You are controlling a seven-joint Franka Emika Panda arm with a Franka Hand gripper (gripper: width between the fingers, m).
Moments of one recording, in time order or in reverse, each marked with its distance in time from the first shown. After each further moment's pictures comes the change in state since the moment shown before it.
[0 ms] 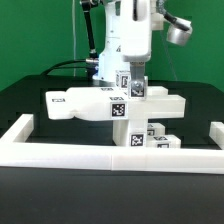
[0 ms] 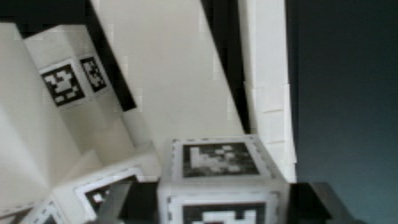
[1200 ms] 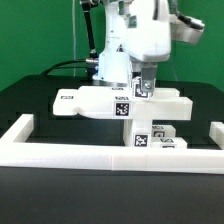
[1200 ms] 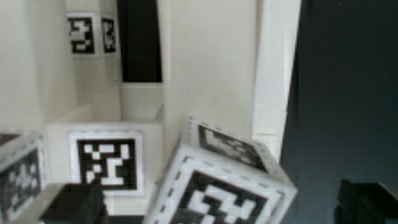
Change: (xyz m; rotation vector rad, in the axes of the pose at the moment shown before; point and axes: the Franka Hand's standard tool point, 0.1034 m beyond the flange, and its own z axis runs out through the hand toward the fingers) arm -0.005 -0.002 -0.001 -0.011 -0.010 -0.375
